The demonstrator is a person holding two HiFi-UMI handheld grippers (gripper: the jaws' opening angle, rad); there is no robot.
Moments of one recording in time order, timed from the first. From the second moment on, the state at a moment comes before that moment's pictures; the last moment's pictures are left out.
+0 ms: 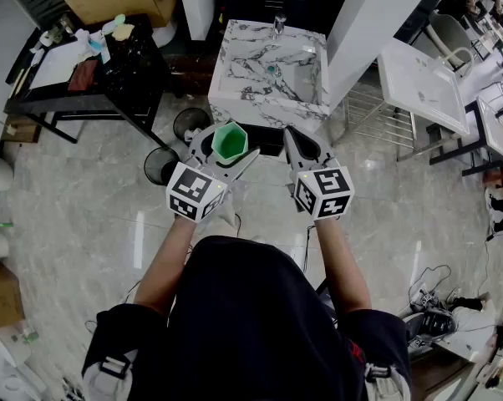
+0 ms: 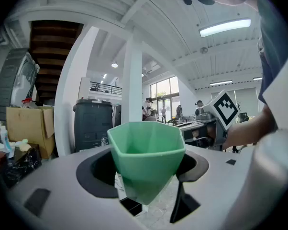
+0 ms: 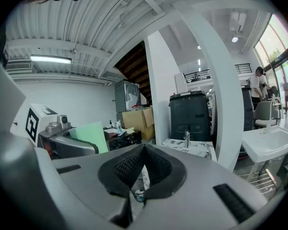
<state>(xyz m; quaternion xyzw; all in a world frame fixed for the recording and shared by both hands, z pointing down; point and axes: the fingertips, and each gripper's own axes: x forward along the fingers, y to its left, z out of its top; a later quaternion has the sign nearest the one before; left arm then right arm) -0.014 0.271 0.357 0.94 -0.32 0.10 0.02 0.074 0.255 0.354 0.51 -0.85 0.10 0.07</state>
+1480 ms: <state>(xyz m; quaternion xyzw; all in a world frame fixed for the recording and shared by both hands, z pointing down) -0.036 0.069 0.366 0.95 -0.30 0.09 0.06 0.052 0.065 0.377 0.54 -0.83 0.13 0.08</state>
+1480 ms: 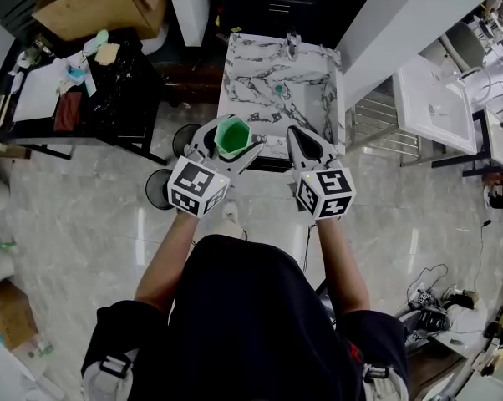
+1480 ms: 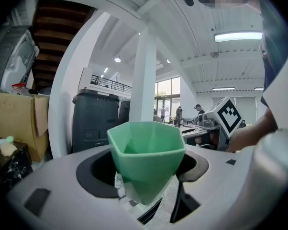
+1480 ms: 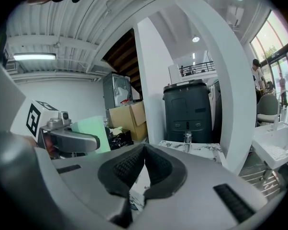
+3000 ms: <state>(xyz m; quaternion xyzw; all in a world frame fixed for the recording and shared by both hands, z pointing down) -0.054 -0.039 0.382 0.95 -0.30 0.09 0.08 0.041 -0.049 0.391 0.55 -0.82 0.15 0.10</state>
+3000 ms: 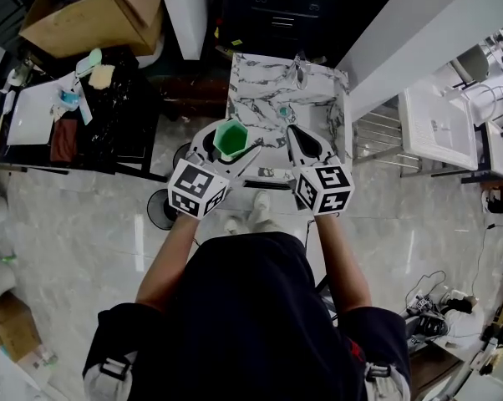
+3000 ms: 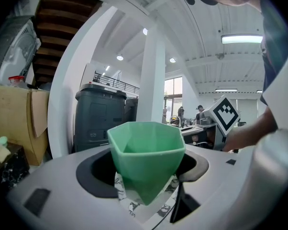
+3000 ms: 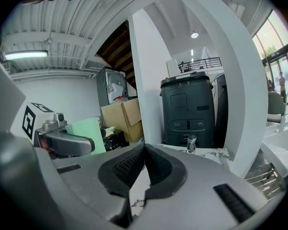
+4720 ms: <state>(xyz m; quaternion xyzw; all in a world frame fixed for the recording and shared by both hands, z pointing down) 0.012 -0.192 0.439 0.92 -0.35 0.12 0.14 0.082 -0.216 0.453 0.47 -0.85 0.21 0.12</state>
